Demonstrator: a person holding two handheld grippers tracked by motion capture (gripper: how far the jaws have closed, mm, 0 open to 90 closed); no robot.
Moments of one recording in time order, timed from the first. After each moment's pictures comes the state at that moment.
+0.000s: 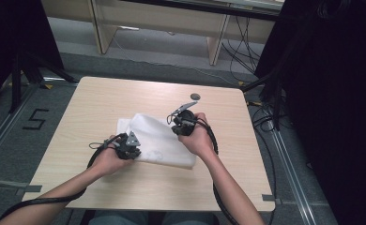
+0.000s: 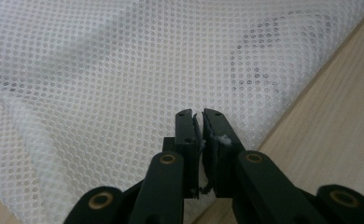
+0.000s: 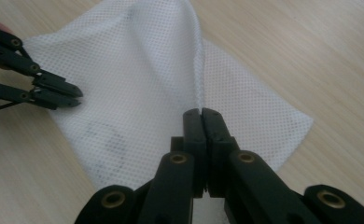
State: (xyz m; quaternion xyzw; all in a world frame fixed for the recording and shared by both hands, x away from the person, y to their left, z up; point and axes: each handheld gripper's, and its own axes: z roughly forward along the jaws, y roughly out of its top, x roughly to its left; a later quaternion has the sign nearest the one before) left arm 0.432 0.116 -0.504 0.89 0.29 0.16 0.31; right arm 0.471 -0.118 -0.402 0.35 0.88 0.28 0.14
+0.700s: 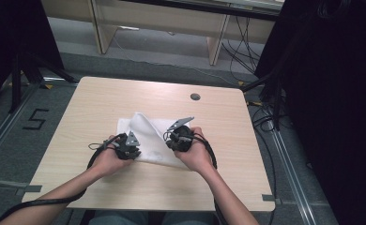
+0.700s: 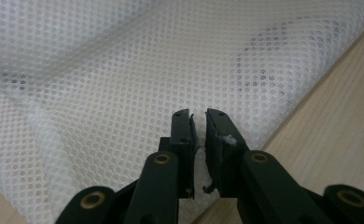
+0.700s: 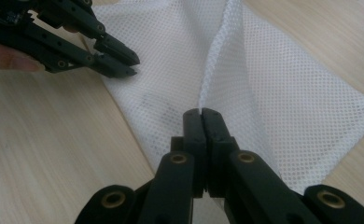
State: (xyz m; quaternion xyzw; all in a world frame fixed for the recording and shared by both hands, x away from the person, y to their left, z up) left arm 0.431 0.117 -0.504 0.89 0.29 0.17 0.31; right arm 0.433 -0.113 -0.422 0.32 0.89 0.30 0.11
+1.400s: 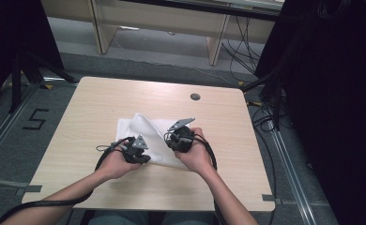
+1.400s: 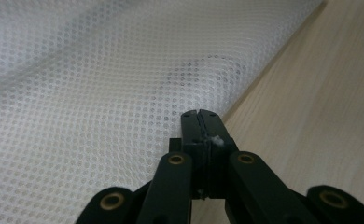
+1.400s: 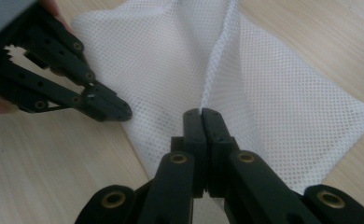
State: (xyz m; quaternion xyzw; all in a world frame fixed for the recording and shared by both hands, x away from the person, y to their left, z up) left arm 0.419 0.090 -0.495 0.90 0.27 0.10 0.34; right arm 0.433 -0.115 -0.422 0.30 0.89 0.31 0.12
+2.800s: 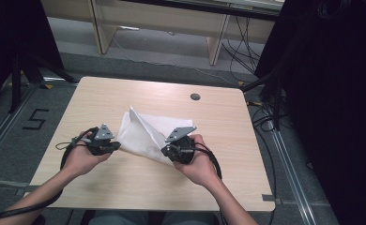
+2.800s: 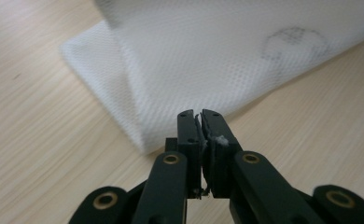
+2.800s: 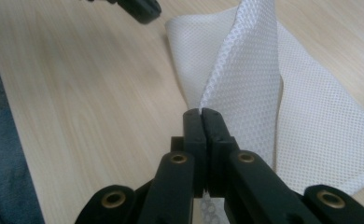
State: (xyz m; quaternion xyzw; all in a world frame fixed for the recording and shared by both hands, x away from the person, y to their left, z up) left arm 0.412 0.195 -0.464 0.86 0.34 0.19 0.33; right arm 0.385 -0.113 -0.398 0.24 0.90 0.34 0.12
